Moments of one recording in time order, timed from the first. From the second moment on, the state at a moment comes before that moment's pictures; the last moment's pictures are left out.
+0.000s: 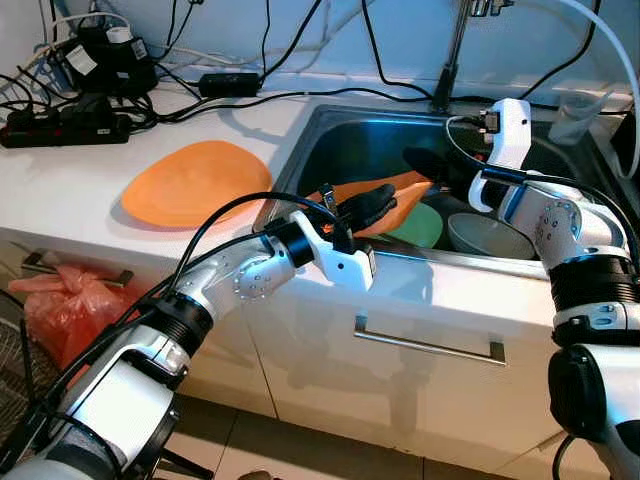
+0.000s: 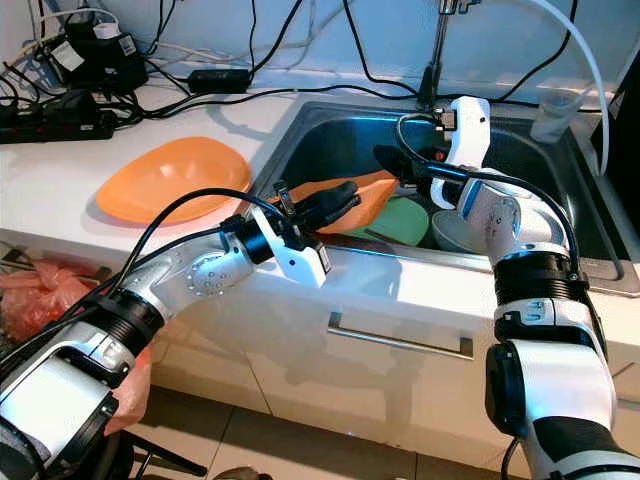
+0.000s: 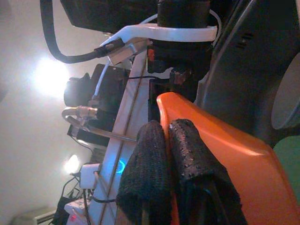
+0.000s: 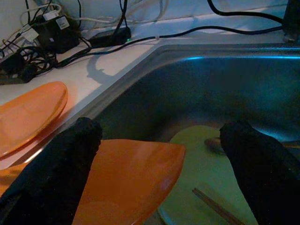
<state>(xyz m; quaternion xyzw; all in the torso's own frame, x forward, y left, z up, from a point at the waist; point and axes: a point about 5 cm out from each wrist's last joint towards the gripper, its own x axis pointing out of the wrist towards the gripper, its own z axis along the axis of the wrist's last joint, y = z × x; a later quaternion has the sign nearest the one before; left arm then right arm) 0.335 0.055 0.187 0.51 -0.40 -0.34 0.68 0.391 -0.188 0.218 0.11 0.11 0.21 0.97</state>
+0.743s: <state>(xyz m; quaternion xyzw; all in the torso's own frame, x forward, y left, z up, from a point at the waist) 0.357 0.078 0.221 0.52 -0.42 -0.22 0.71 0.391 -0.188 0.260 0.19 -0.01 0.24 0.95</state>
